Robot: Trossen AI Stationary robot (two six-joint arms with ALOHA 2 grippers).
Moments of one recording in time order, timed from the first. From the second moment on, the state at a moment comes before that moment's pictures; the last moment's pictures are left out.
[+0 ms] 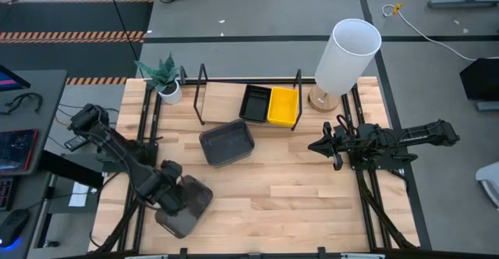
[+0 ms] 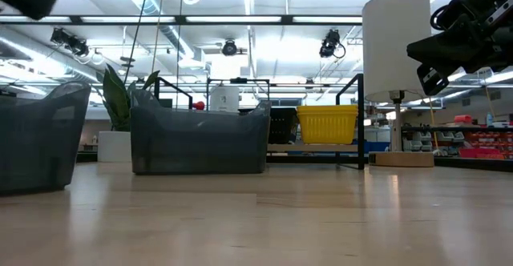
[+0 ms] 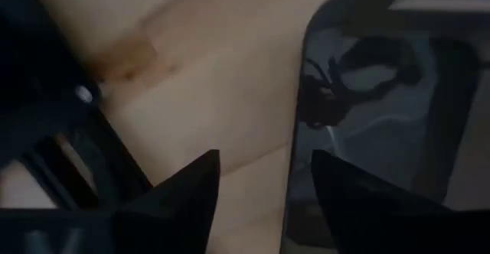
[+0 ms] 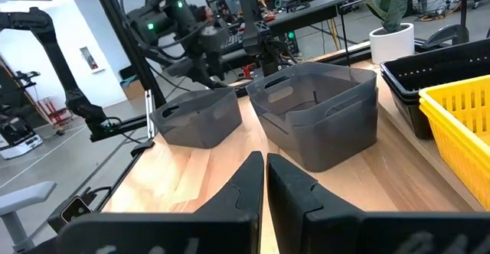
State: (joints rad) left arm -0.76 1.43 1.01 -1.21 -0.10 -1.79; right arm 0.08 0.19 0.01 0.14 0.02 0.31
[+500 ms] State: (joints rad) left arm -0.77 1.43 0.82 -0.89 0.01 -1.83; right arm 0.08 0.19 0.01 0.14 0.02 0.31
